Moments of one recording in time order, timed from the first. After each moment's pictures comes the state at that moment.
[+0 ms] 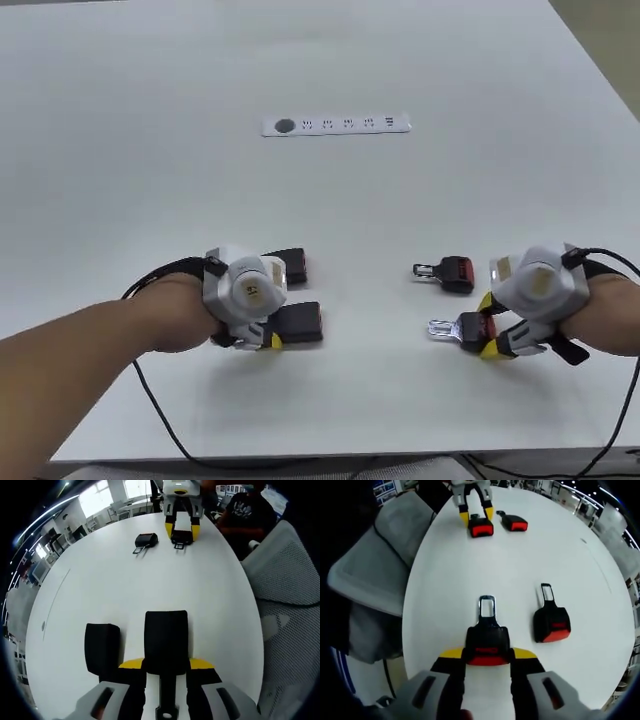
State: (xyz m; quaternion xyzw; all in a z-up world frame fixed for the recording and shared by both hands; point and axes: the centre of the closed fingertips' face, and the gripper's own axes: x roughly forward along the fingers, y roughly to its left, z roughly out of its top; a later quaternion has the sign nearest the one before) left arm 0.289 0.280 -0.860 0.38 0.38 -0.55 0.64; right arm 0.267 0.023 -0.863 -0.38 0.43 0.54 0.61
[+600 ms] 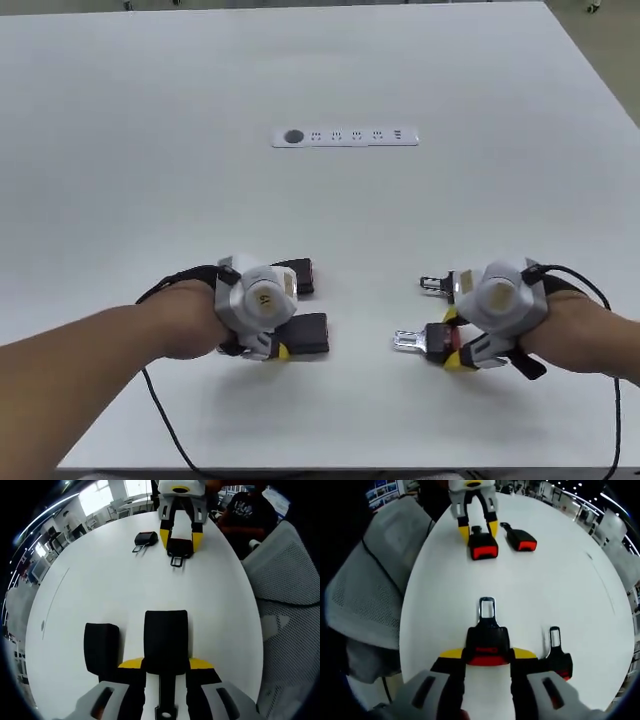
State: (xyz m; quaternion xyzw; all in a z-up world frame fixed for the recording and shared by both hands) left arm 0.288 0.279 -0.860 0.38 0.38 -0.54 0.64; right arm 0.273 0.089 -0.863 -0.37 0.40 0.56 0.63
